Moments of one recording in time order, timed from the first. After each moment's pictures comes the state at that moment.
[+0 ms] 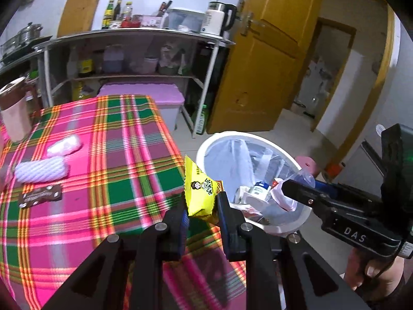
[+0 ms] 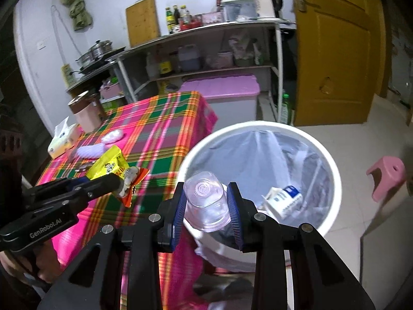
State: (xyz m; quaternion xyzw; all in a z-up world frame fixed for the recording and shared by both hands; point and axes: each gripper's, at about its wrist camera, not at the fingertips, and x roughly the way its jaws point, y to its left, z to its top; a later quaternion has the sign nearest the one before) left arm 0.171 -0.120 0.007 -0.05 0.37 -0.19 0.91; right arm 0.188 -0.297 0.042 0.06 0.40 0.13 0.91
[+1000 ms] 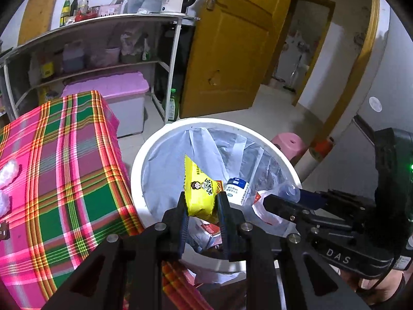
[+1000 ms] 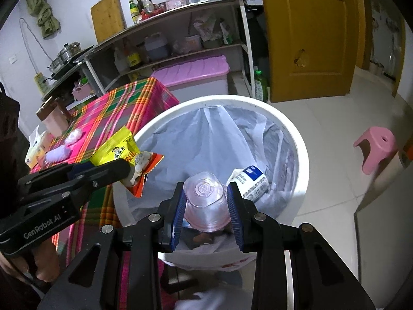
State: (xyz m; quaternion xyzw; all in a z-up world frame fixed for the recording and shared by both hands) left arm 0.224 -0.206 -0.022 -0.01 0.41 -0.25 0.88; right arm 0.210 -0.352 0.003 0.09 0.44 0.07 0.89
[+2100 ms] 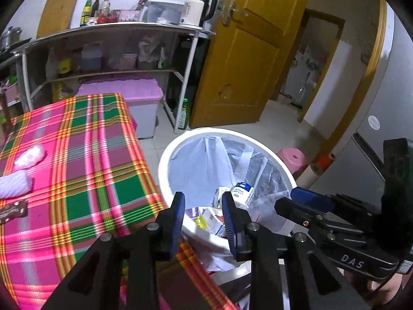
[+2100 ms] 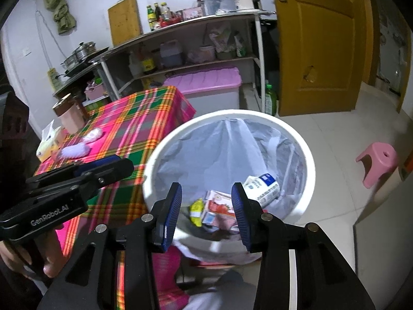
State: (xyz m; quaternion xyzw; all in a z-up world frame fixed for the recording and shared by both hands) left arm 0.189 -0.160 0.000 -0.05 0.38 -0.23 0.89; right arm 0.184 -0.326 0.035 0.07 0.41 0.10 0.90
